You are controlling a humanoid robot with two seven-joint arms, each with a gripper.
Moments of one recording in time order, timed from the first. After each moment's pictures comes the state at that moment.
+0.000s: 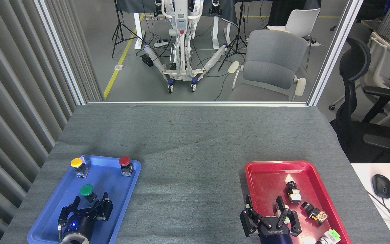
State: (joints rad) left arm -0.28 0.18 -0.02 -0.82 -1.26 -0.06 0.26; right arm 0.12 0.06 0.11 -1.52 1.42 0.02 -0.19
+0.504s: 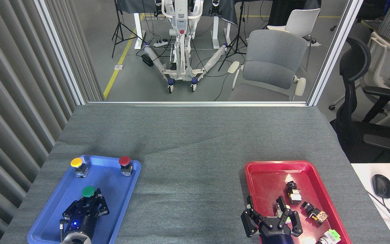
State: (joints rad) left arm -0.29 0.18 -0.03 -0.80 -1.26 -0.03 0.31; right arm 0.12 0.06 0.10 -1.52 1.41 0.02 -0.19
